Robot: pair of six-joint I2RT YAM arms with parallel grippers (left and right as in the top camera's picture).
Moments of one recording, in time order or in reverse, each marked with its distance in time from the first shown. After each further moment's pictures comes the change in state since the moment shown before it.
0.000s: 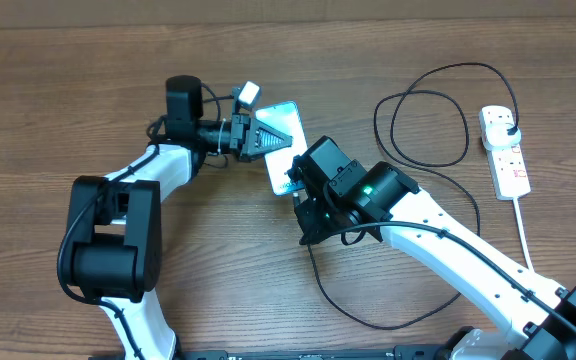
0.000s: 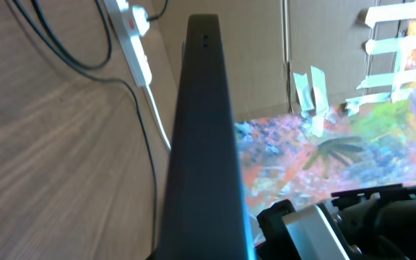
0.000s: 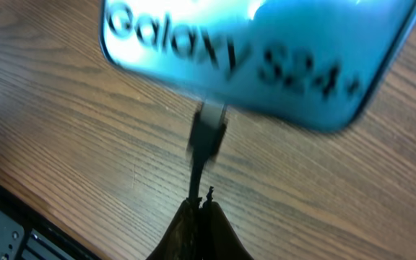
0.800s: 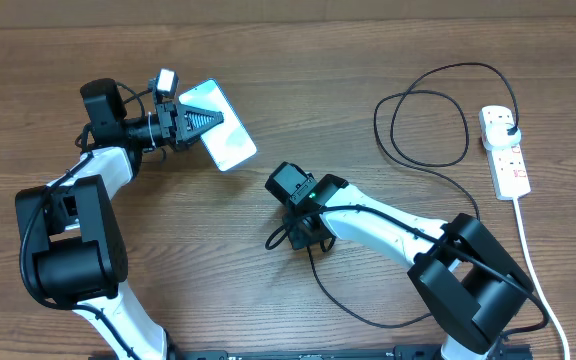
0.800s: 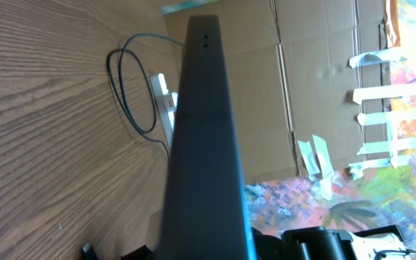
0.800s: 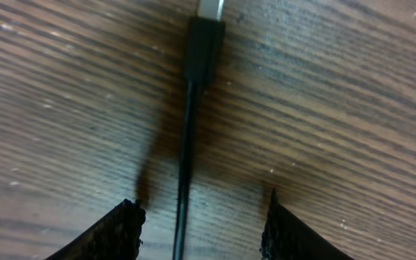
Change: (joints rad) left arm 0.301 0.000 0.000 0.029 0.005 0.001; right arm 0.060 0.334 -0.087 0.220 0.191 0.198
